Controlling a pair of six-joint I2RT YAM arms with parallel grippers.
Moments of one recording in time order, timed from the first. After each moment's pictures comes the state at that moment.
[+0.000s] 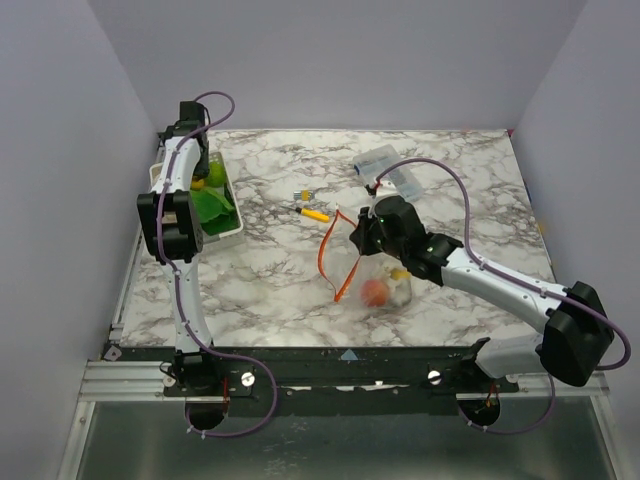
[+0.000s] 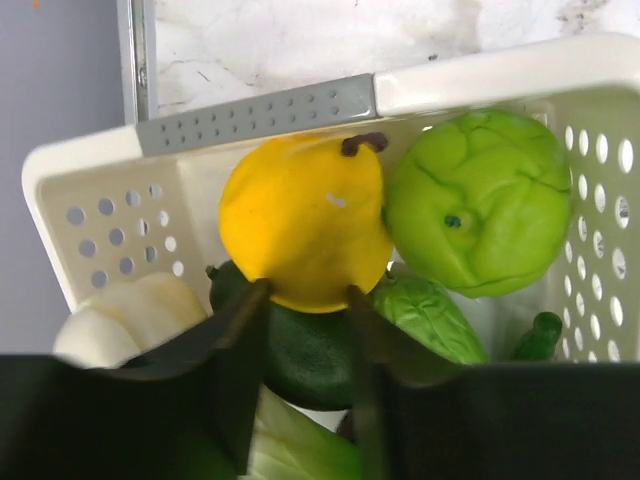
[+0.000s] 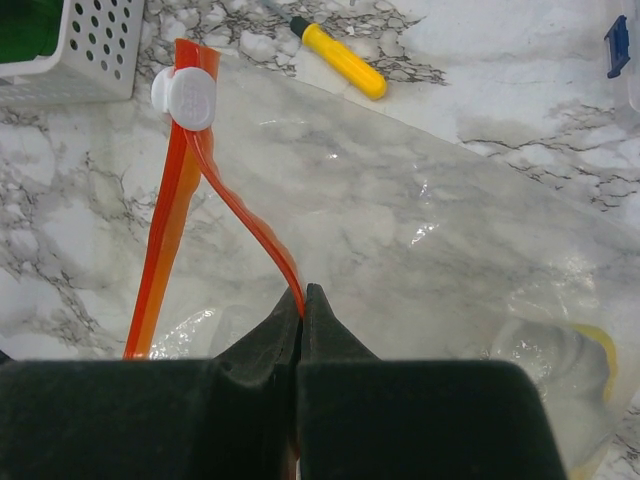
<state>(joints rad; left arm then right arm) 0.09 2.35 2.18 -0.86 -0.29 0.09 0.77 1.33 0.93 -0.14 0.15 0.41</state>
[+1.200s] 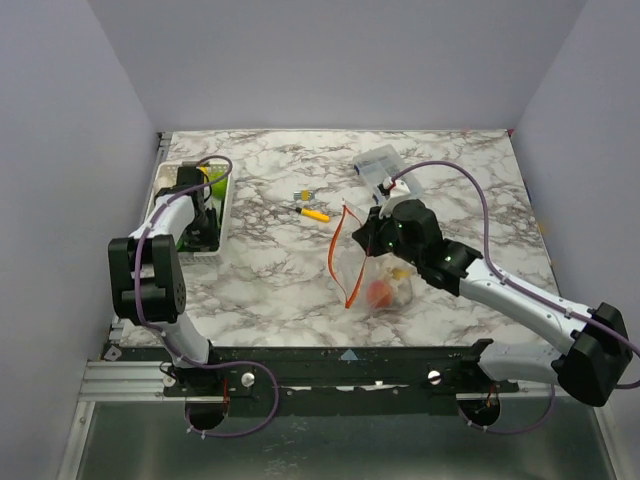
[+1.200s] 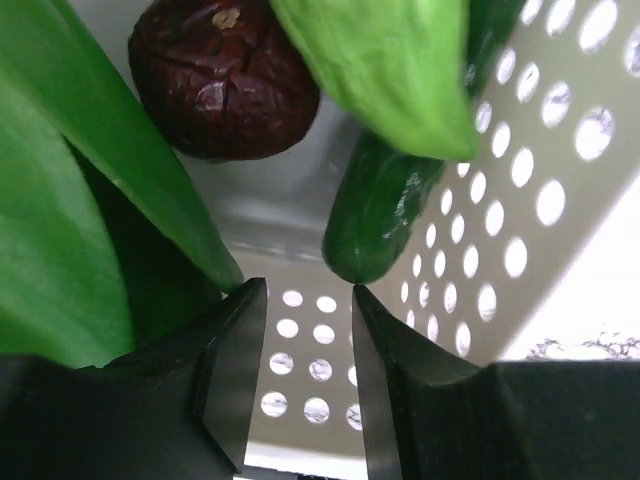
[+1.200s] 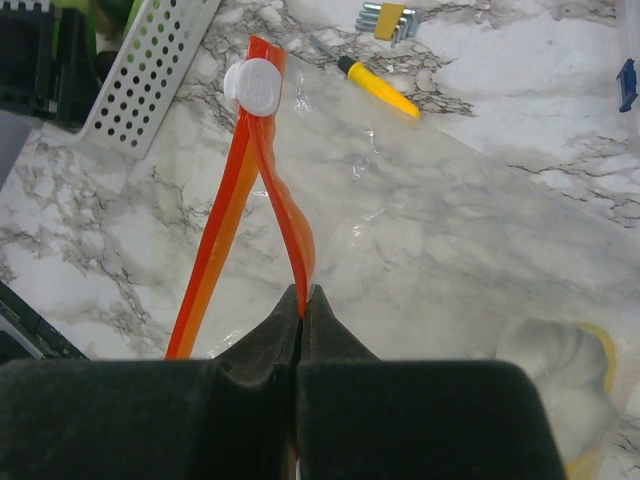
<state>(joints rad) 0.08 1.75 1.25 -0.79 -0.06 -0.10 0.77 1.21 0.88 -0.11 0.10 0.42</state>
